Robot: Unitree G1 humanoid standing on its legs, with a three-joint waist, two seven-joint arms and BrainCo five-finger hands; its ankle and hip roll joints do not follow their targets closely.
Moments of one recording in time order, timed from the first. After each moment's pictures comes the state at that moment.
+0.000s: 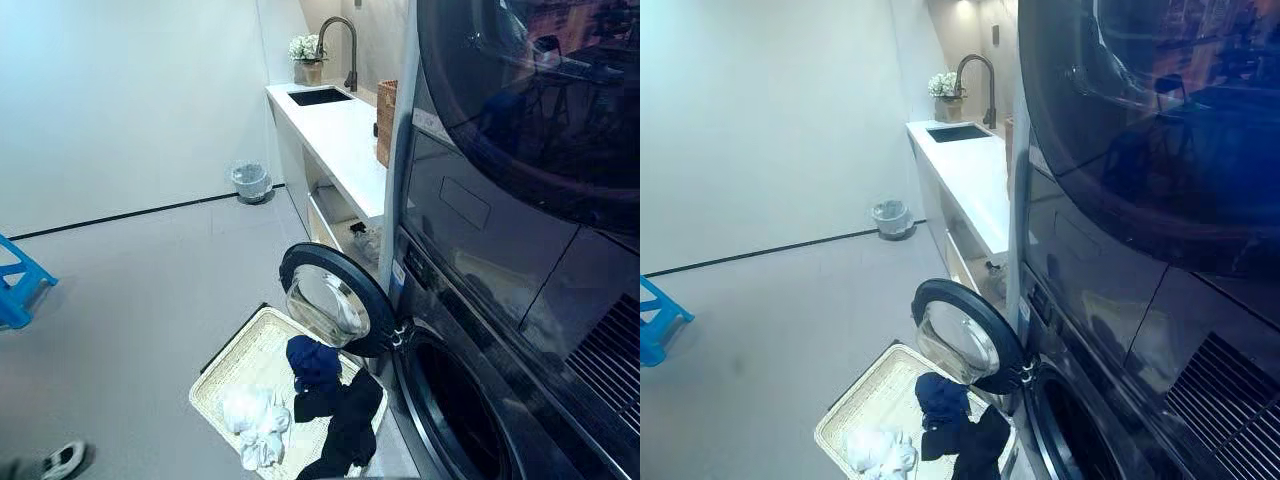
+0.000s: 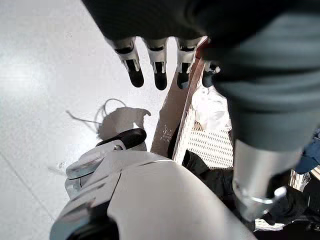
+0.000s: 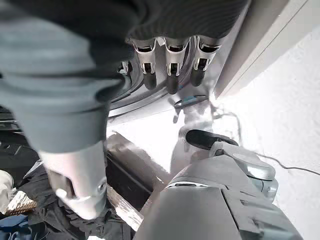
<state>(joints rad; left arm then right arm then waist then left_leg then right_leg) 0.06 0.27 -0.27 1.24 -0.09 -0.14 -0.08 0.00 -0.33 0.21 1.32 0.19 -0.01 0.13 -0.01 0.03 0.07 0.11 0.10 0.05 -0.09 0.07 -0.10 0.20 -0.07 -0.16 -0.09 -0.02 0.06</state>
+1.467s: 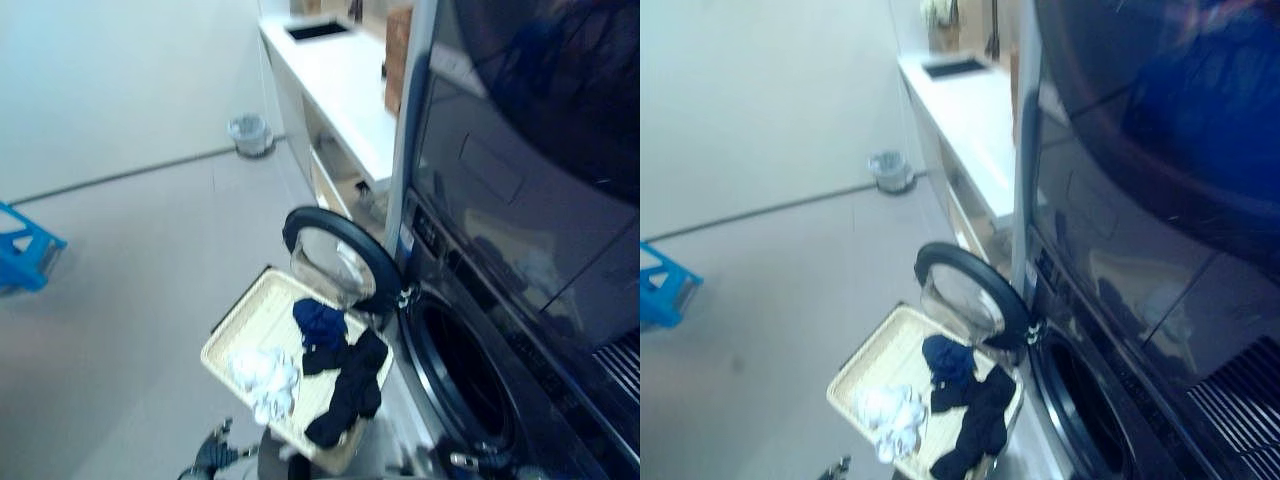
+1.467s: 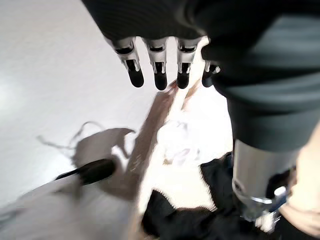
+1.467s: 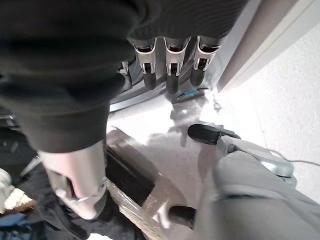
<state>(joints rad) -0.14 0.29 -0.28 1.09 -0.23 -0.37 0.18 -0.21 -0.37 0.25 1.24 0.29 -0.08 0.13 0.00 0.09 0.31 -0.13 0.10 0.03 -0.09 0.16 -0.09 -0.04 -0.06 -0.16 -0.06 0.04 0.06</state>
